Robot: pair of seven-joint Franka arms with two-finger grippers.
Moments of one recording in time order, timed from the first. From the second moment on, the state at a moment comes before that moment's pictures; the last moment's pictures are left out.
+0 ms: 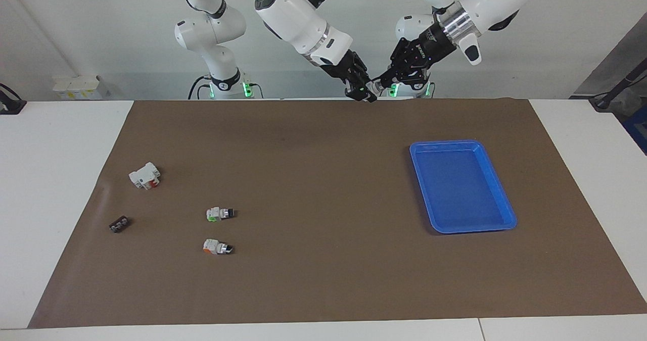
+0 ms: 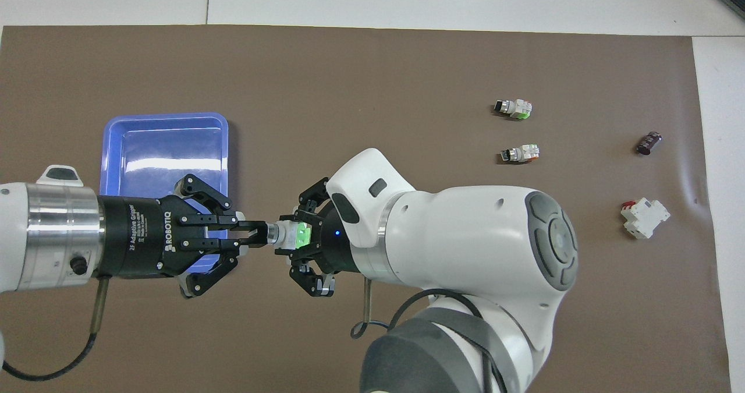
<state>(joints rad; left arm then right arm) -0.10 -0.34 -0.15 -2.03 -0.81 1.82 -1.80 0.44 0.02 0.24 -1.83 0.73 2.28 -1.13</state>
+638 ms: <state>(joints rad) -0.10 -0.34 -0.14 -2.03 -0.81 1.79 -1.47 0.44 0.02 0.25 -1.83 0.73 2.28 -1.13</state>
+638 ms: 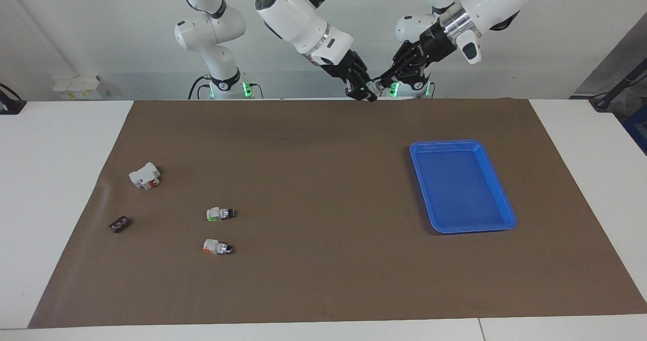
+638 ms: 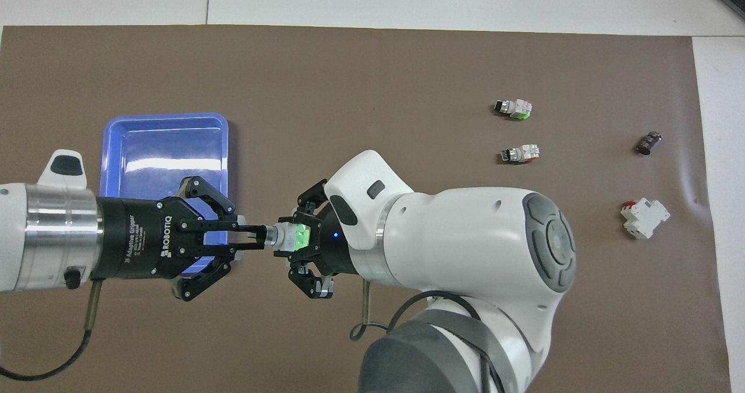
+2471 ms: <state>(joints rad) -0.10 -0.34 -0.14 -2.03 -0.76 1.74 -0.17 0.45 0.01 0.25 -1.85 0.73 2.29 -1.13</state>
